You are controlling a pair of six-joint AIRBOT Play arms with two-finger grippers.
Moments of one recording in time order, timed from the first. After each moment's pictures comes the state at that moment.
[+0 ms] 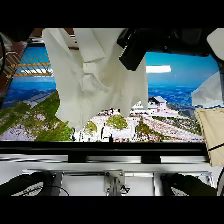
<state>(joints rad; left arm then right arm) -0.27 -1.23 2.02 1.43 -1.13 -1.06 0.49 -1.28 1.94 -1.23 1.09 0.82</state>
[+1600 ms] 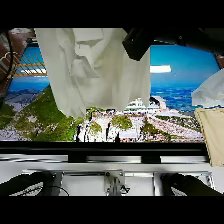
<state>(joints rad) -0.30 -1.25 1.87 1.23 -0.70 -1.47 0.49 -1.22 1.94 -1.23 1.01 0.91</state>
